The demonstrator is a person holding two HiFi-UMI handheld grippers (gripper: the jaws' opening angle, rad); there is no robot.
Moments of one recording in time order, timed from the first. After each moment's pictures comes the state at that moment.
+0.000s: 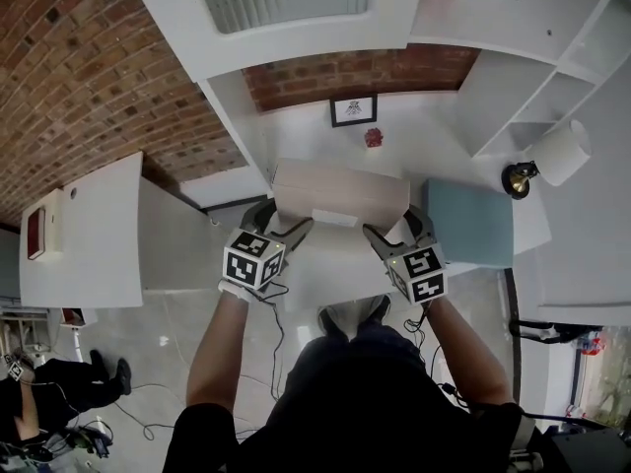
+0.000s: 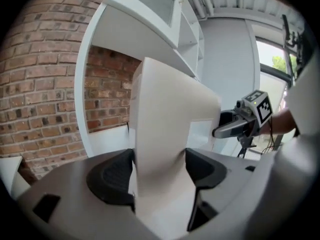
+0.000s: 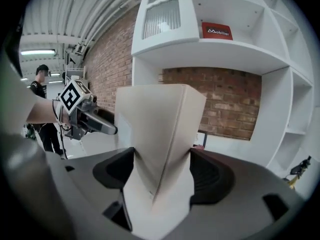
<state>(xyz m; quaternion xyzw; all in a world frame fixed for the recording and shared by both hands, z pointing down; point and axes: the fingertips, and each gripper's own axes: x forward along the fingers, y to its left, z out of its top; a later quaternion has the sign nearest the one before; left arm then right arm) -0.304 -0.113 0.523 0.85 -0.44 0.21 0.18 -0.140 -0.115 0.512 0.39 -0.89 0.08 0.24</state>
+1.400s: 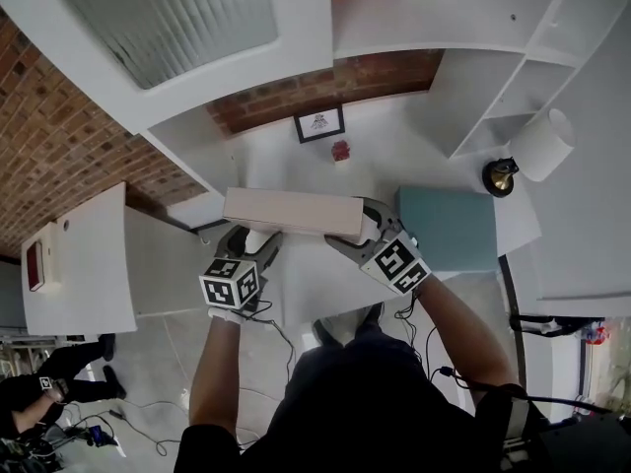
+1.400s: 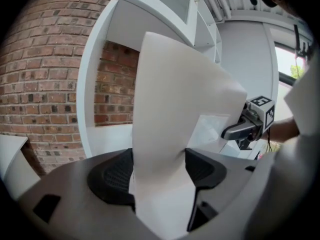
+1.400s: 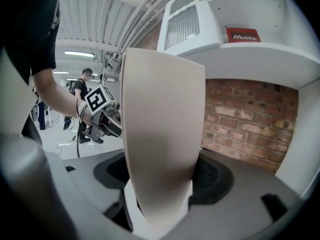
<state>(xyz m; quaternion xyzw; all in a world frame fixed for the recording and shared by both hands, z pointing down) -0.291 -0.138 0.532 0.82 -0.51 0.17 0.22 -0.152 -0.144 0.491 0.23 -0.95 -0.02 0.20</state>
